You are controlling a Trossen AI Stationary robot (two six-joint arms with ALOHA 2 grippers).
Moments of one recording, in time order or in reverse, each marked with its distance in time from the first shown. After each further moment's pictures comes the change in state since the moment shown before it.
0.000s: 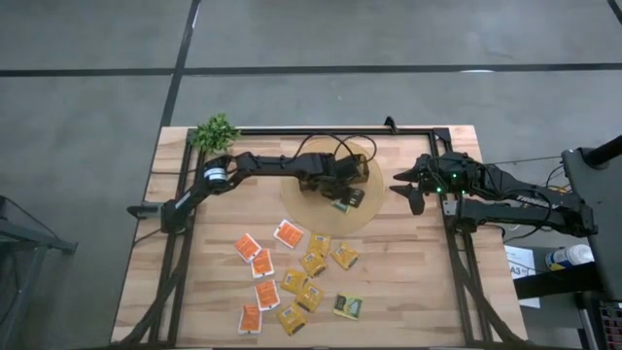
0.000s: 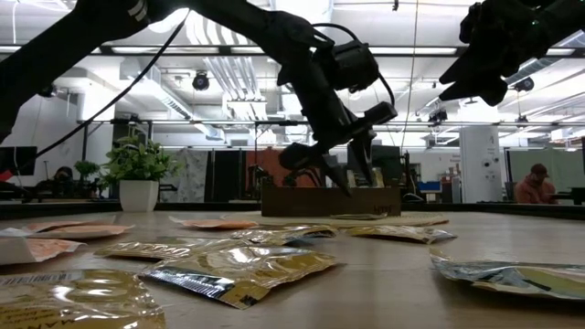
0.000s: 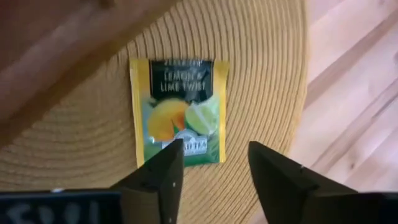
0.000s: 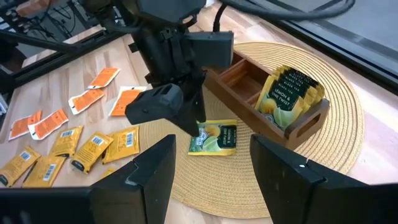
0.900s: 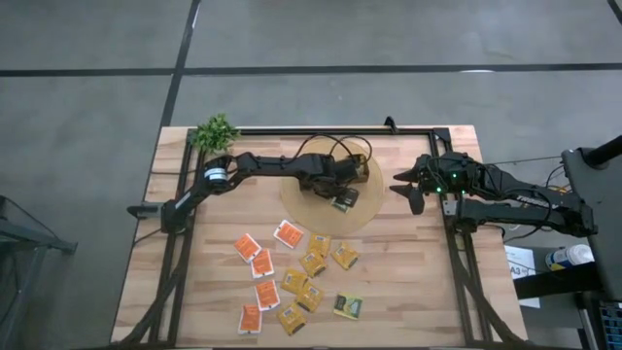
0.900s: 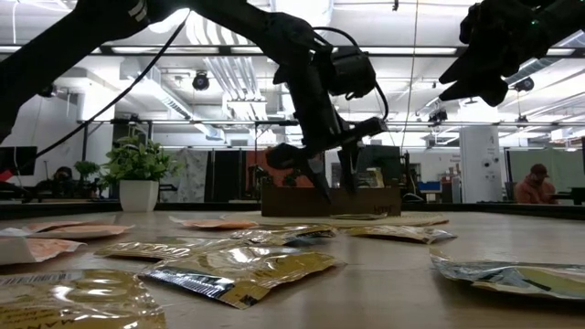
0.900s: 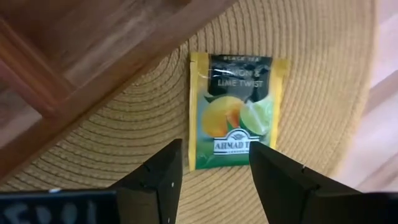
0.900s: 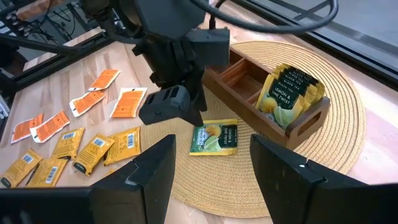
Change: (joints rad) left arm 0.000 0.007 -0.007 -0.089 -0.101 -0.019; right arm 0.000 0.000 0.000 0.000 0.002 0.019
